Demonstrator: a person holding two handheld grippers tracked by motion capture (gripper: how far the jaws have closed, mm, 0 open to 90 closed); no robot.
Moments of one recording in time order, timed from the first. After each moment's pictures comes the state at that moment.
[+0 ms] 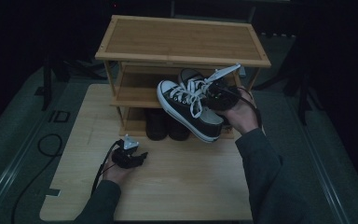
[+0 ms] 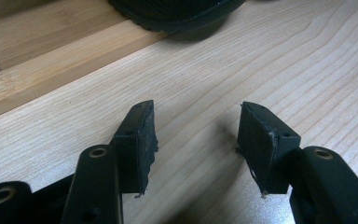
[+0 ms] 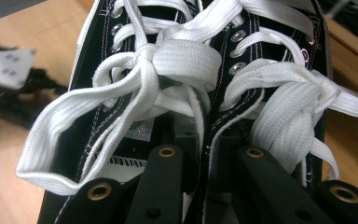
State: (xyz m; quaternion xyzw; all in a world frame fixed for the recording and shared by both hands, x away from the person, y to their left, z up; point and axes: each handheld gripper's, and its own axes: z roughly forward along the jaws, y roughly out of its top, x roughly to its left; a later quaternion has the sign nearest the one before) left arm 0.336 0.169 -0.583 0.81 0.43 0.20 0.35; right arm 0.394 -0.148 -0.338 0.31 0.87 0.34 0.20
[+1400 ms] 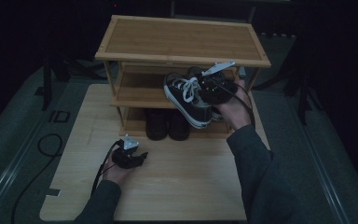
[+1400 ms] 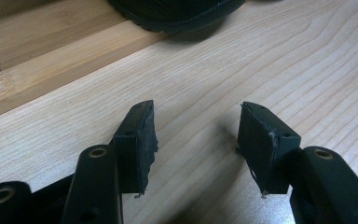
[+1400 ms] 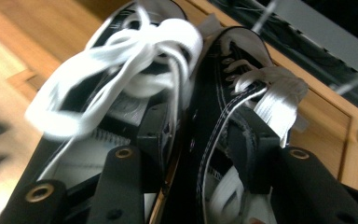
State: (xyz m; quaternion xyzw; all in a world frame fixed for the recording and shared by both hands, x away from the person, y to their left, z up) left arm 0.336 0.169 -0.583 0.81 0.43 0.20 0.35; right arm 0.409 -0.141 -0.337 0.34 0.83 0.32 0.29
